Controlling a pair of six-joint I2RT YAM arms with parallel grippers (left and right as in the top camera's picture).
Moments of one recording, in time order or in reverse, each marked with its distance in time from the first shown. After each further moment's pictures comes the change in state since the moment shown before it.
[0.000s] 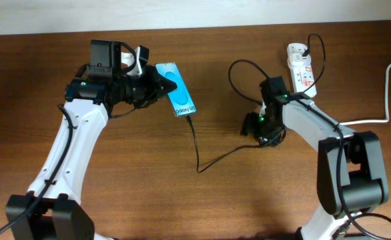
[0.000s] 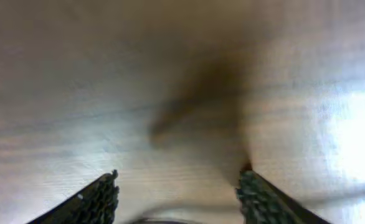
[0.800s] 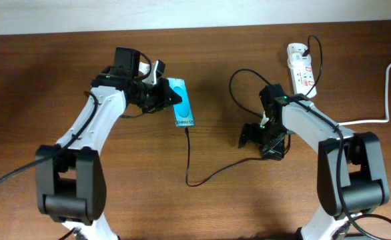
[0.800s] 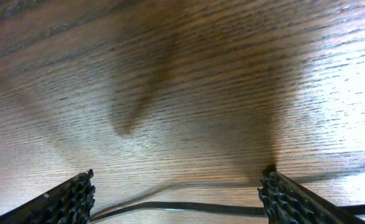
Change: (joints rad) left arm -0.029 0.246 0.000 0.017 -0.041 0.253; right arm 0.002 -0.003 -0.010 -0.152 -0.025 0.007
